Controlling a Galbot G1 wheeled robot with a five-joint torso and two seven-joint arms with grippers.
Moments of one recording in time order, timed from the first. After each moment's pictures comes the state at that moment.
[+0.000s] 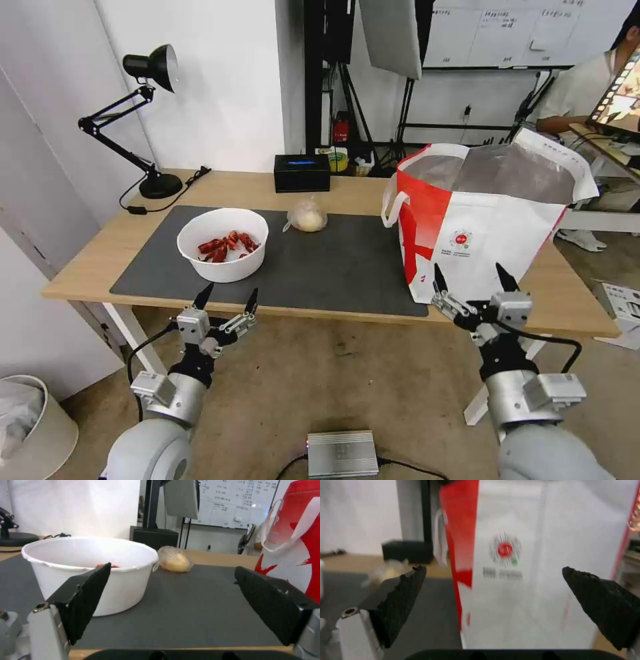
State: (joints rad) left arm 1.55 -1.13 -0.45 -2.16 -0.45 -0.07 -0.06; right arm -1.63 0.80 0.29 2.42 0.38 0.00 0.73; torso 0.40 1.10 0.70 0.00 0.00
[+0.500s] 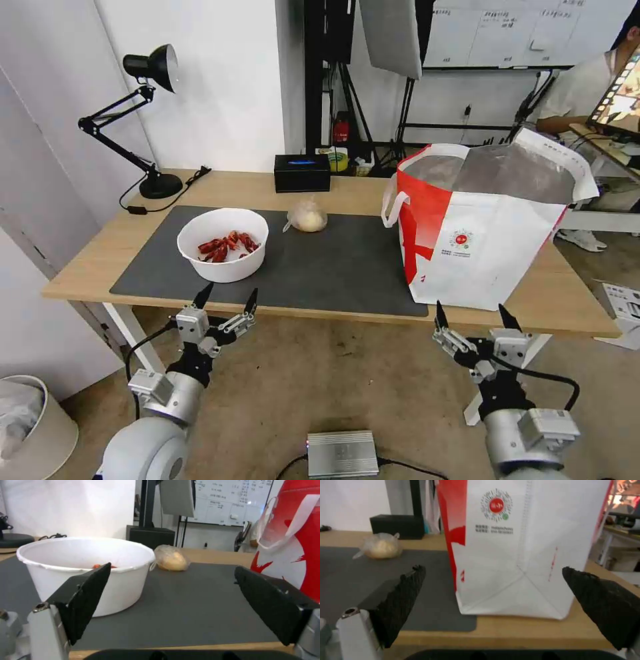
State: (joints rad) left arm 1.55 -1.10 -0.45 -2.17 -0.46 -0.07 -0.05; right arm -1.76 0.85 0.27 2.44 0.32 -0.01 0.78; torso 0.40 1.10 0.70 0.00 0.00
